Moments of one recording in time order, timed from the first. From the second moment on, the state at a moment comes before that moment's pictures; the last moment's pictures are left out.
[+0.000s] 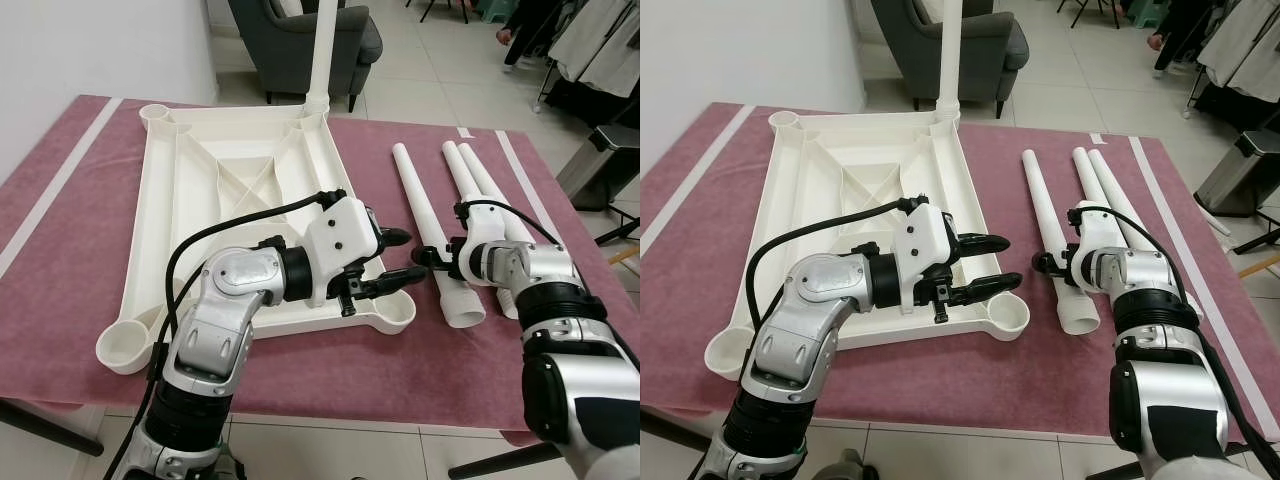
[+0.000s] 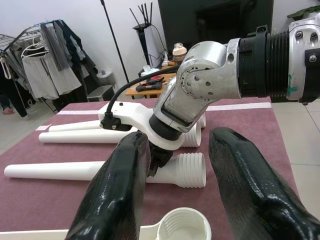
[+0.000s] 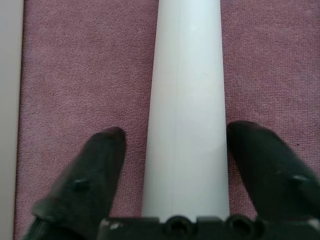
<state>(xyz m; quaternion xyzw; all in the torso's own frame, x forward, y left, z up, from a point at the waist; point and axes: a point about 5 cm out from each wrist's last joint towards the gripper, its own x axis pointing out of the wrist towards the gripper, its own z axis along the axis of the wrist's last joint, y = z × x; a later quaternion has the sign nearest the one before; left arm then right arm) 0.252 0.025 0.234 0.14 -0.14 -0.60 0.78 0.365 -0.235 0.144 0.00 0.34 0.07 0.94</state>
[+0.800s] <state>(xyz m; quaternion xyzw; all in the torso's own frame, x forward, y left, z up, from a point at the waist) 0.262 0.034 0.240 0.11 -0.13 -0.57 0.80 0.354 -0.207 0.237 0.00 0.00 0.07 1.00</state>
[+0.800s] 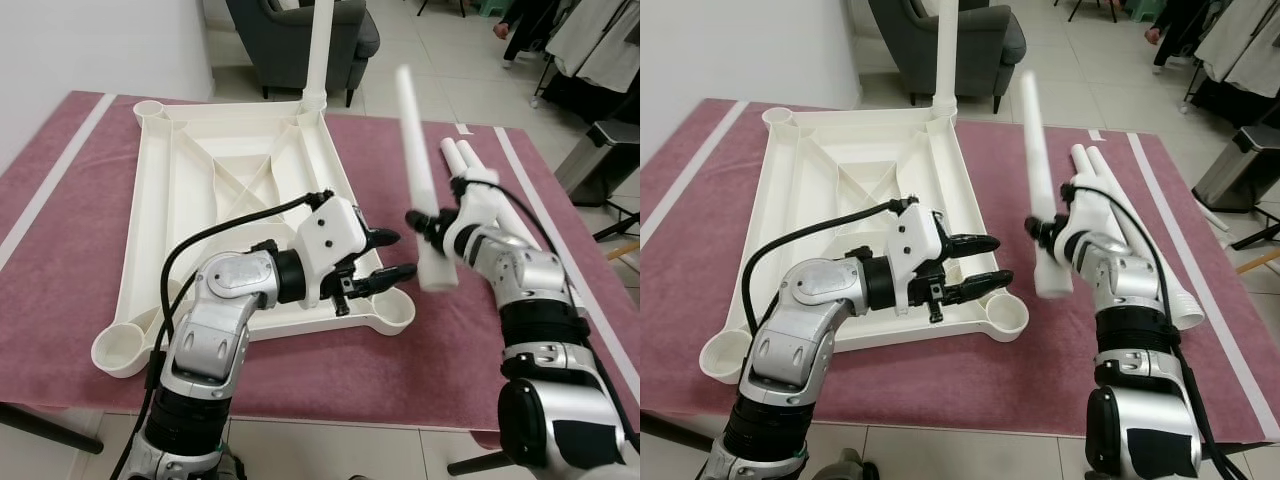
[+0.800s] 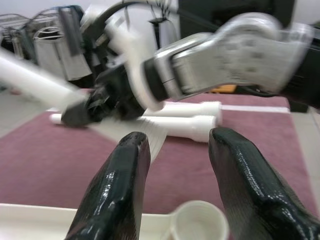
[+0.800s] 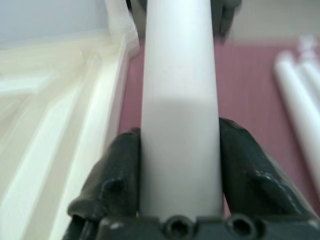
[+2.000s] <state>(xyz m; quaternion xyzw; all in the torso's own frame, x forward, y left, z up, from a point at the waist) 0.326 0.070 0.280 -0.25 0.00 -0.45 0.86 0.274 -0.104 0.210 -0.18 -0.22 0.12 0.95</state>
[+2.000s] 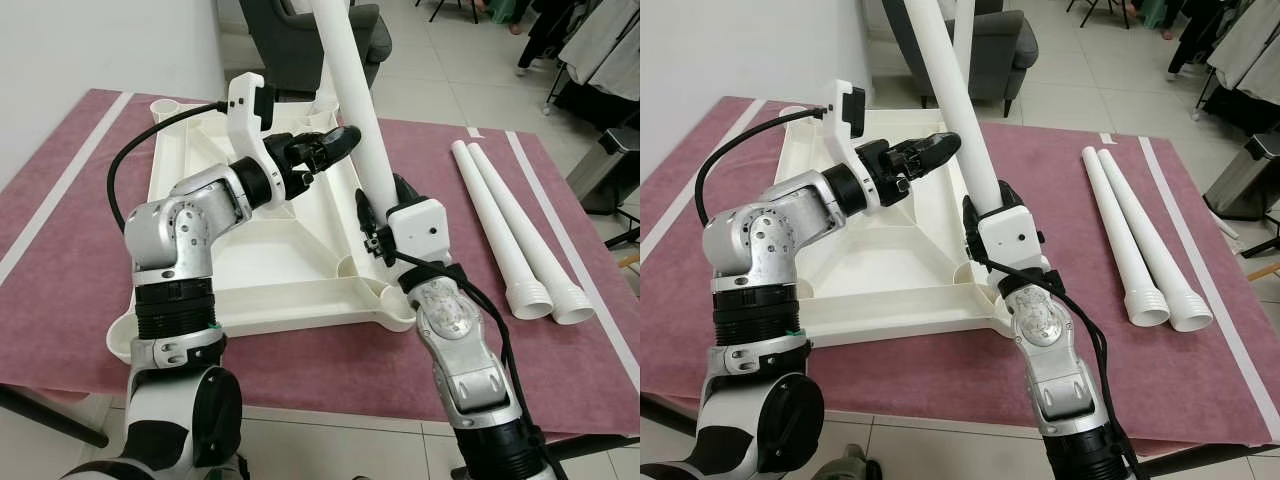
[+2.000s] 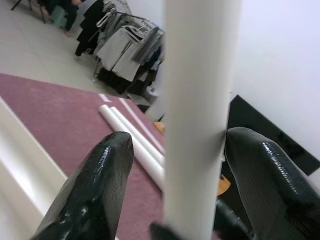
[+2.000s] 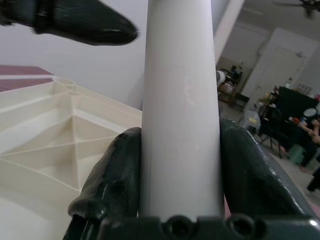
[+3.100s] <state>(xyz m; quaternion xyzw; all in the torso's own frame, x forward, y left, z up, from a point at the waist) 0.300 0.039 0.285 -0.06 -0.09 -0.47 0.87 0.282 -0.099 0.203 -0.18 -0.18 0.11 0.96</state>
